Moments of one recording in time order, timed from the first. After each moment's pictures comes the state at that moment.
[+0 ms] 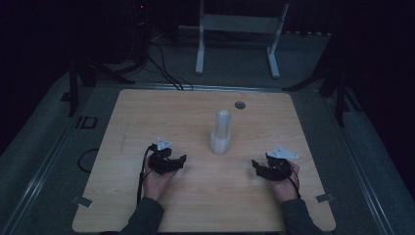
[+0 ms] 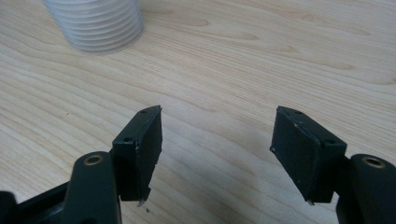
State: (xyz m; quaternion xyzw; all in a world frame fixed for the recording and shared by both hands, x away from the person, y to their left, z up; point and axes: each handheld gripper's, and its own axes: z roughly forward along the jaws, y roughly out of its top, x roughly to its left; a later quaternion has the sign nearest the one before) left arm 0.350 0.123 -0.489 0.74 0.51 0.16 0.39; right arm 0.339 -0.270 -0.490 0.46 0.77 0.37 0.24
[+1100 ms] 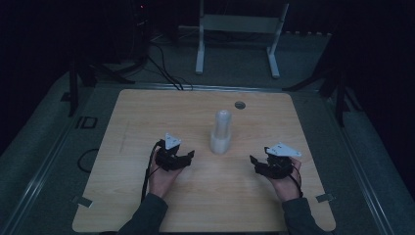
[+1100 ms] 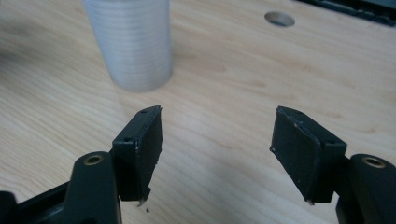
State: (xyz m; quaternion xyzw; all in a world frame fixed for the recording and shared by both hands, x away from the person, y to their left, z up) left arm 0.349 0.096 -0.465 0.76 0.46 0.20 0.42; right arm 0.325 -0.256 -0.446 0.42 0.77 0.39 0.27
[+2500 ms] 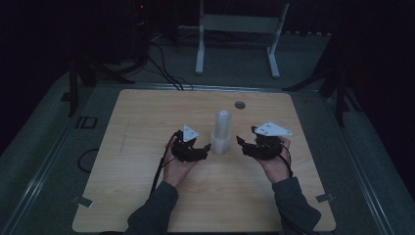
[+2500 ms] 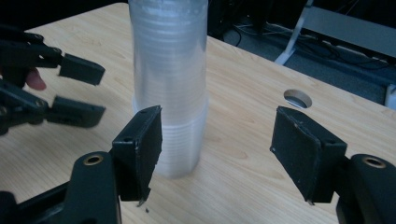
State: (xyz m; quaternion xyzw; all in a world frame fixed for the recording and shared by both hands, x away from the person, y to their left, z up) left arm 0.371 0.053 -0.448 0.78 0.40 0.21 0.44; right arm 0.351 -0.211 -0.386 0.37 0.77 0.44 0.28
